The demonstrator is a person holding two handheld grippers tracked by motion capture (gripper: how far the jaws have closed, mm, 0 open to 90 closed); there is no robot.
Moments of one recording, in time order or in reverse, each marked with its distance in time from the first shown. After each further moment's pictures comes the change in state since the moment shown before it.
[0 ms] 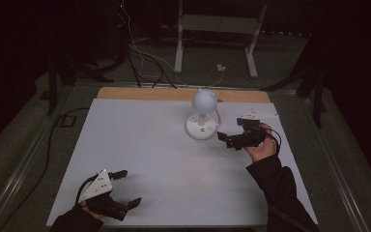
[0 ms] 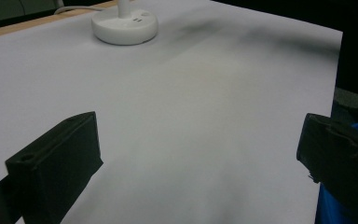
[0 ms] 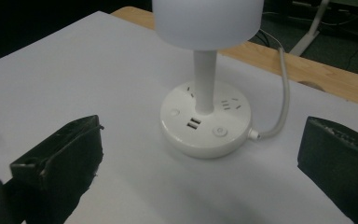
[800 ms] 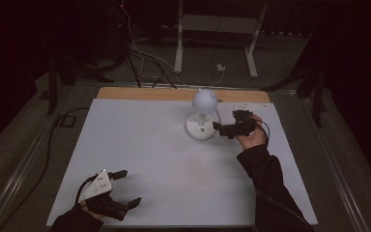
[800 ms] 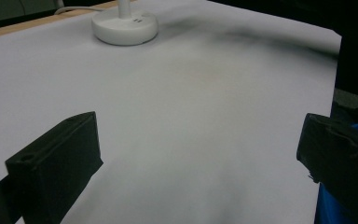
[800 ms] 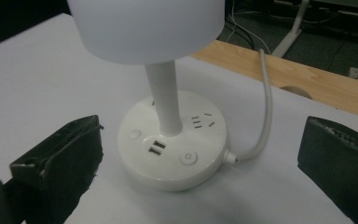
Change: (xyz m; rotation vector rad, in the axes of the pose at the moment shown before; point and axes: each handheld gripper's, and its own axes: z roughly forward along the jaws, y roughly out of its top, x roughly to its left) left arm 0.000 0.000 0.000 -0.003 0.001 -0.004; right arm -0.026 0.003 0.052 0.004 -0.055 0.019
